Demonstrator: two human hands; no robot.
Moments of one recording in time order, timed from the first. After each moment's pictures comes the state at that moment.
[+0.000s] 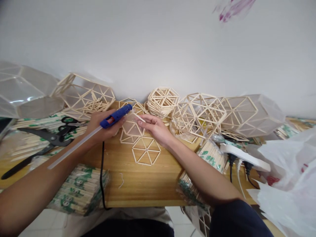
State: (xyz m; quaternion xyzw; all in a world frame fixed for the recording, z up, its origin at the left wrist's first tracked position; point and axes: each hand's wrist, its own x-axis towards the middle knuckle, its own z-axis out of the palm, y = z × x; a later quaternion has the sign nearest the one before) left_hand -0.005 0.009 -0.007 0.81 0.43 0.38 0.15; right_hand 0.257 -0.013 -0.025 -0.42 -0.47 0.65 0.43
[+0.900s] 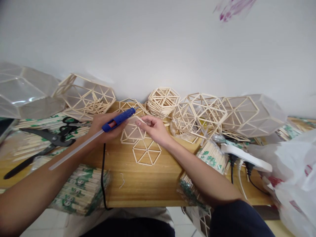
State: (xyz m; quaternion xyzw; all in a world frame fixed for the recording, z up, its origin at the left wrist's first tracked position) left_hand -0.005 0.008 -0.011 0.82 0.37 0.40 0.15; right_hand 0.253 -0.018 -0.018 -0.44 -0.53 0.58 0.42
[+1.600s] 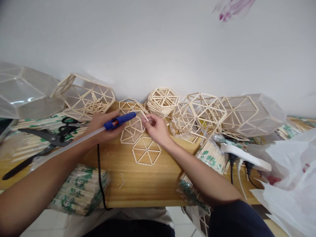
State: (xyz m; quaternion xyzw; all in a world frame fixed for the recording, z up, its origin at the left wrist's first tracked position) left_hand -0.012 0.011 -0.007 0.84 0.43 0.30 0.15; right_hand 0.256 -0.010 -0.039 -0.52 -0.55 0.48 0.45
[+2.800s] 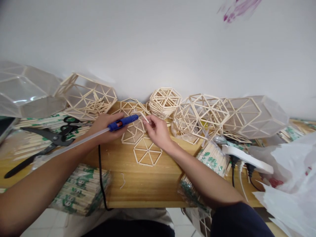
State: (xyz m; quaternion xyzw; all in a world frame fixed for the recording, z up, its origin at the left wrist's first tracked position) left_hand -0.012 0.013 -0.008 0.84 0.44 0.25 0.19; right_hand 0.258 -0.020 -0.029 -0.53 -0.66 0.35 0.41
